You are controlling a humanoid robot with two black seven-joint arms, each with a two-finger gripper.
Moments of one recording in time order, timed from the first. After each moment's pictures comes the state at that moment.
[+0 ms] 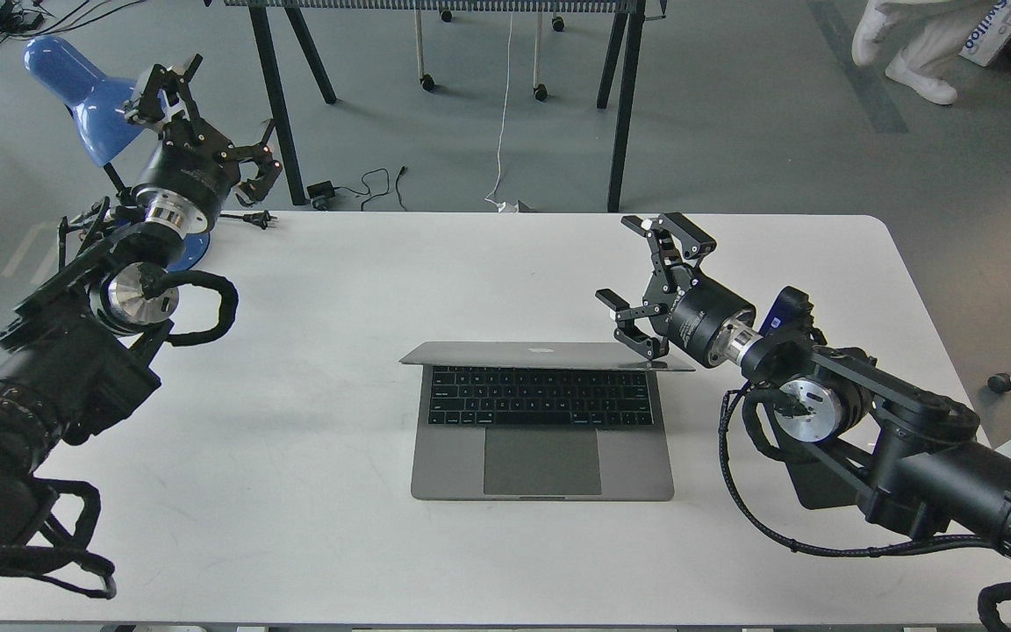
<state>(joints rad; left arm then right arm) -0.91 0.21 -0.74 -0.33 -0.04 -0.49 -0.37 0.69 -0.29 0.41 0.92 -0.14 0.26 0.26</state>
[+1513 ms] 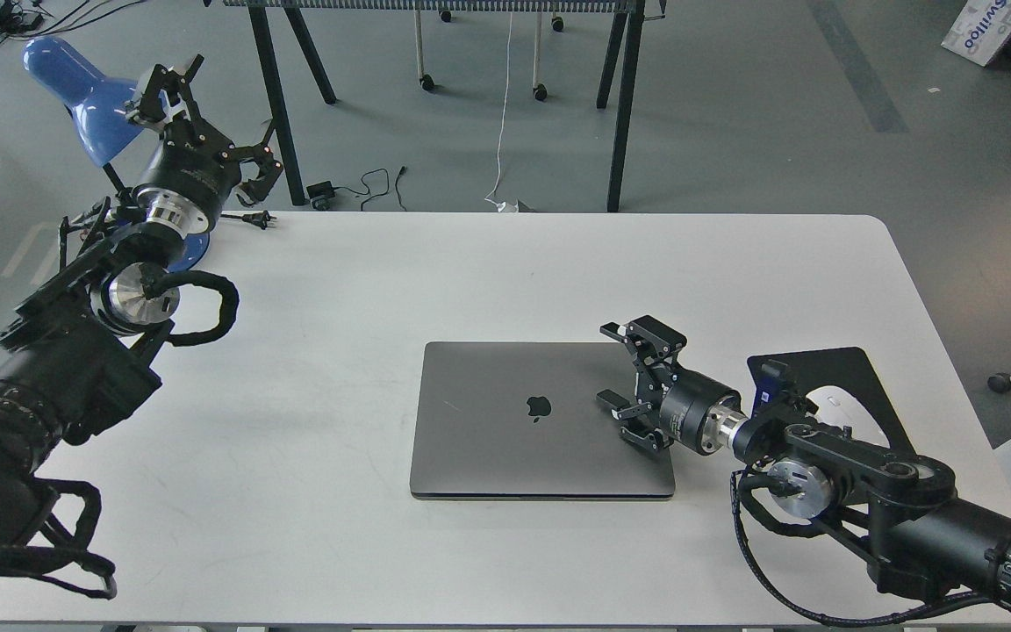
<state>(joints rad) -0.91 0.21 -0.74 -0.33 -0.04 -0.49 -0.37 0.62 -0.28 0.31 0.90 -0.28 0.23 0.26</state>
